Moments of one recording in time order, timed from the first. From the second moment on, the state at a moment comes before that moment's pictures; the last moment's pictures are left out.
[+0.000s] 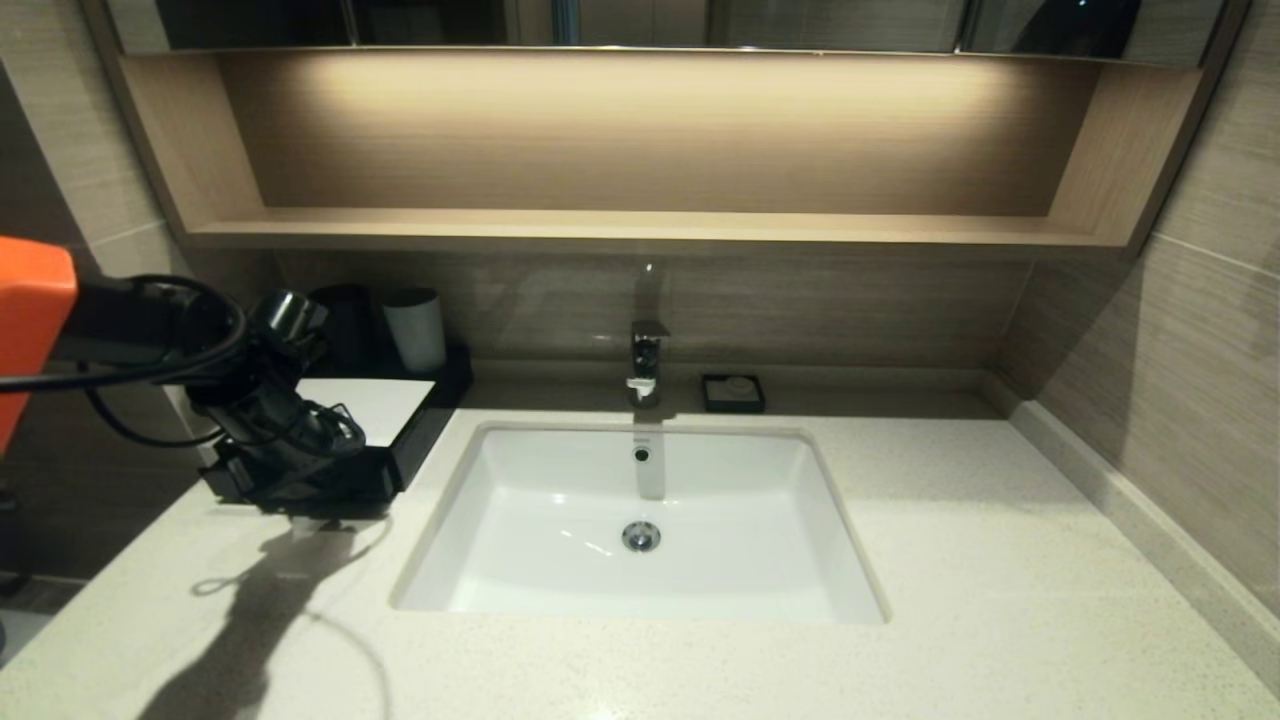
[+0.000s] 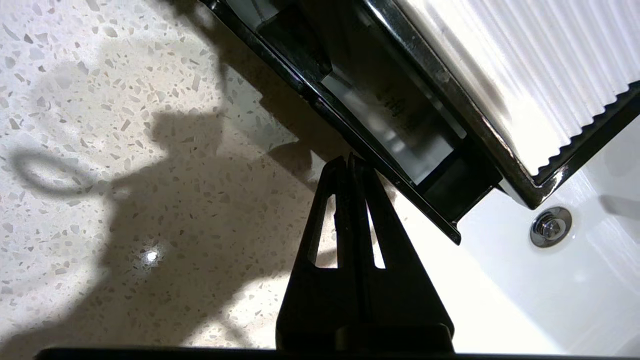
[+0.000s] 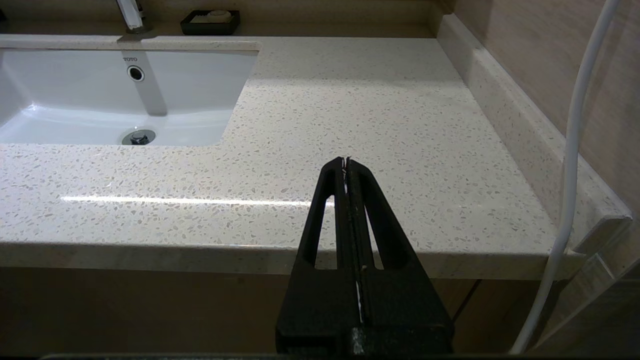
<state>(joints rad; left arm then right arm) 0.05 2.11 -1.57 0.58 0.06 -0.66 0.00 0.00 0.00 0.00 0.00 0.00</state>
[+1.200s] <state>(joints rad) 0.05 2.13 -1.62 0.54 0.06 -0.69 0.00 0.00 0.00 0.00 0.00 0.00</state>
